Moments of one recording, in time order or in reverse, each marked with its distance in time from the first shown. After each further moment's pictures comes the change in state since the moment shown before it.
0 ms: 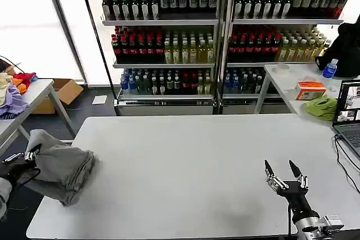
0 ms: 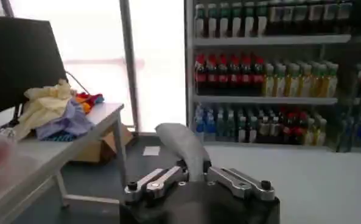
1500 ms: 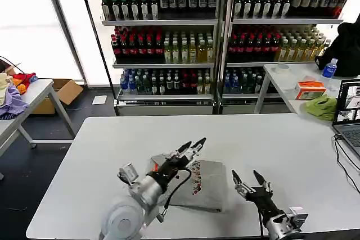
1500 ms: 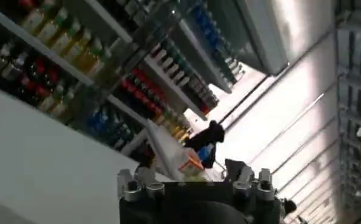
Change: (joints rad) left arm -0.340 -0.406 0.873 -0.172 -0.298 -0.154 -0.129; right arm 0.102 -0.029 -0.248 0.023 0.118 -0.246 0.103
